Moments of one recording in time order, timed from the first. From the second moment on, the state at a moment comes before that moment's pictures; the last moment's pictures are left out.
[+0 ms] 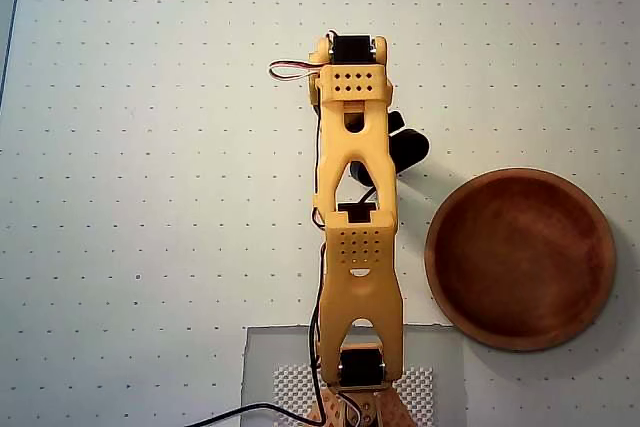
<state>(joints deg) -2.4 46.6 37.3 100.7 -115.8</state>
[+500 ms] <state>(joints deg) -2.0 44.7 37.1 100.7 -125.6</state>
